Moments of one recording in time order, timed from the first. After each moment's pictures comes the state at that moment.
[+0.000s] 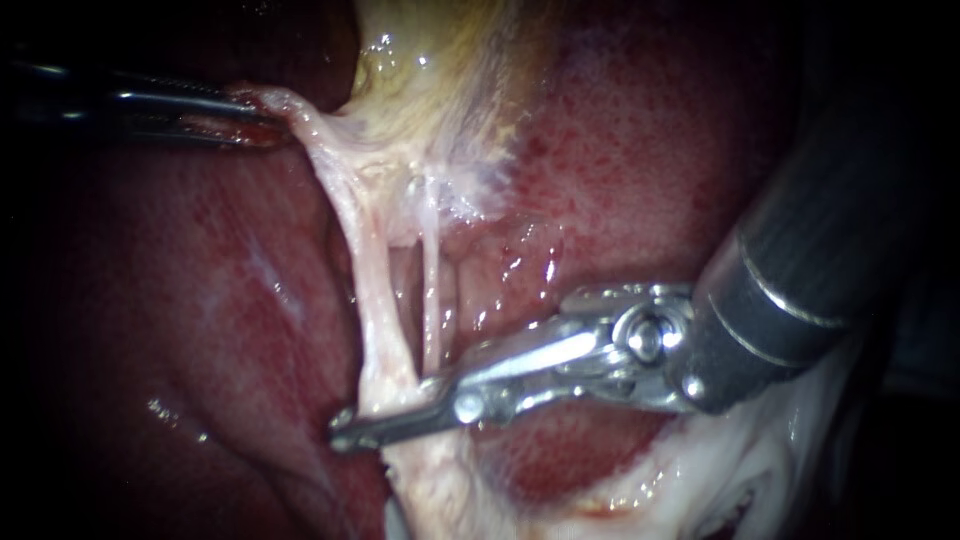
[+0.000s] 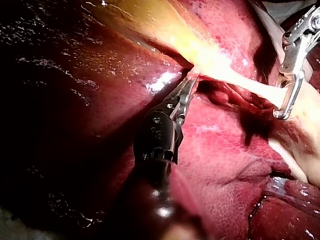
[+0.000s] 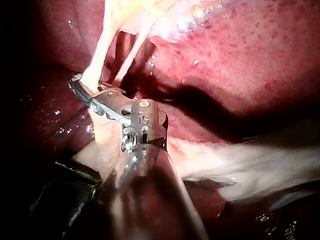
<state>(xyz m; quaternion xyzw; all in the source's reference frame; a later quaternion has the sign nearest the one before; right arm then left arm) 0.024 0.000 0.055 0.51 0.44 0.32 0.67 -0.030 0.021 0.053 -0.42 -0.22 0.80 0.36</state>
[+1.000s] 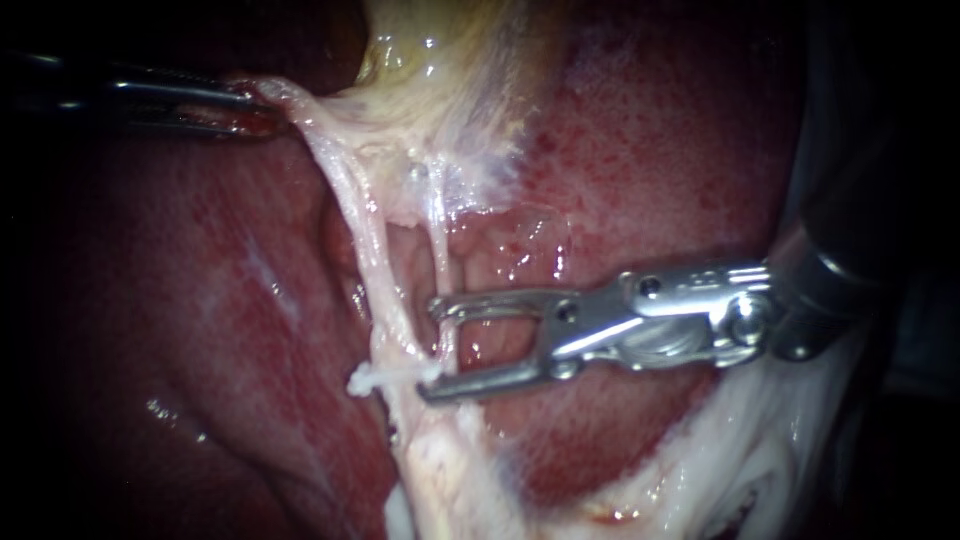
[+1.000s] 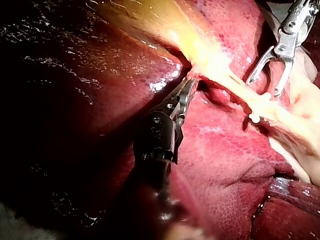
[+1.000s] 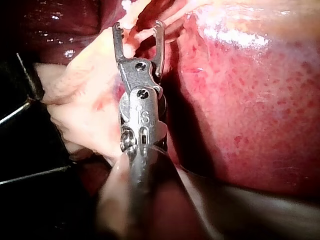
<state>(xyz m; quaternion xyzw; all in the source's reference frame) 0.015 0.001 0.059 0.25 0.56 0.17 0.77 -0.030 0.020 0.053 -0.42 -0.22 0.80 0.36</state>
